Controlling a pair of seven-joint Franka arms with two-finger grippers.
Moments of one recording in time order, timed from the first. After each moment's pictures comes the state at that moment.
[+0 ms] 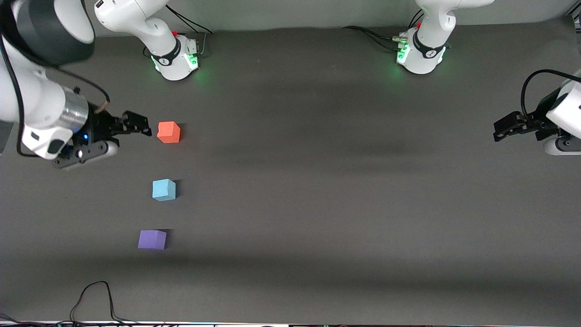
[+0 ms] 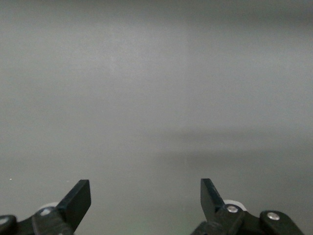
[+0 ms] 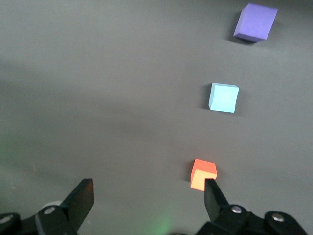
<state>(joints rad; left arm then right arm) 0.01 0.02 -0.03 -1.63 0.01 1.62 -0.03 0.72 0.10 -0.56 -1.54 0.18 1.49 -0.07</state>
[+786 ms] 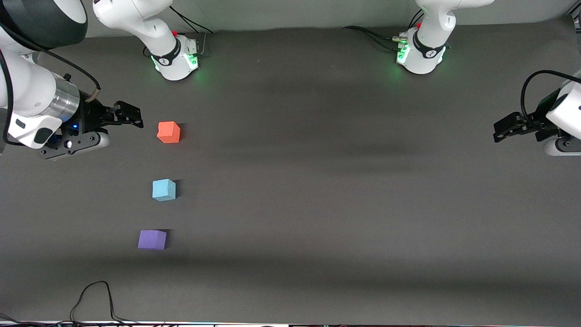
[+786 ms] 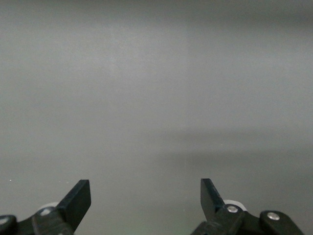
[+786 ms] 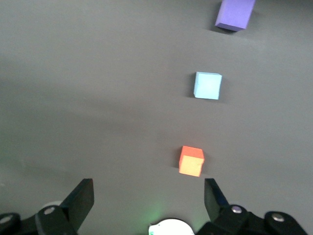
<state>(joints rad) 0.00 0.02 -0.03 -1.63 0.01 1.63 -0.03 0.36 0.08 -0.20 -1.53 0.09 1.44 -0.04</state>
